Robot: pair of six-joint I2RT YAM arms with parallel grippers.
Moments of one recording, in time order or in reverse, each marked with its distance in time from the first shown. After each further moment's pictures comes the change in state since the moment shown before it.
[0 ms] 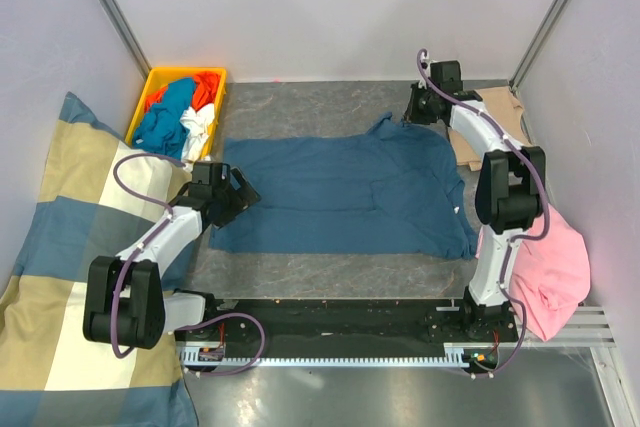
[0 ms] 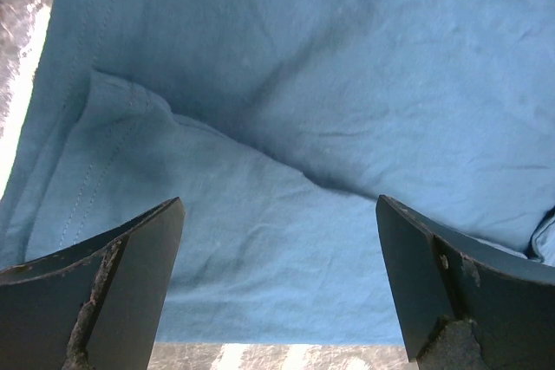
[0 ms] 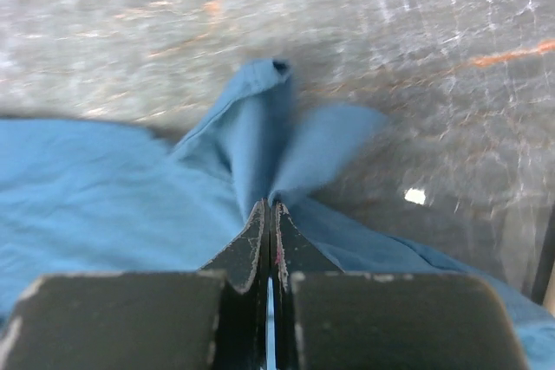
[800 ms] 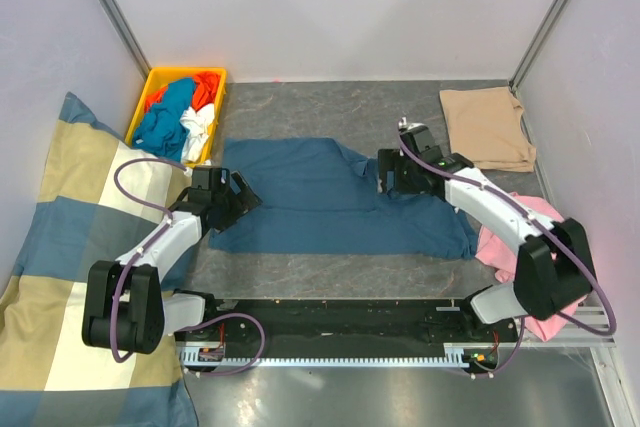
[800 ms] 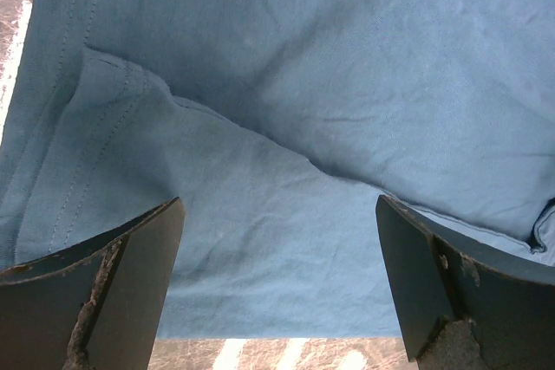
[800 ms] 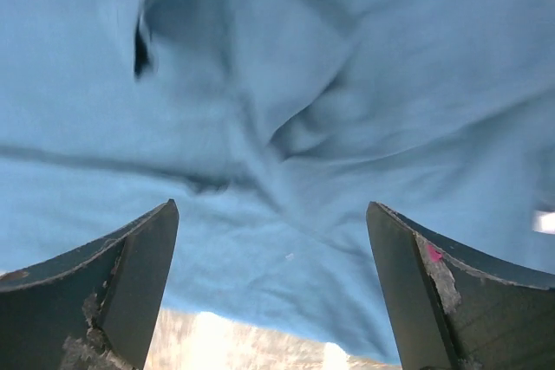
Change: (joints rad) left arm 0.000 -0.024 -0.047 0.026 0.028 -0.001; right arm 0.340 -0.601 -0.663 -0.100 0.300 0.176
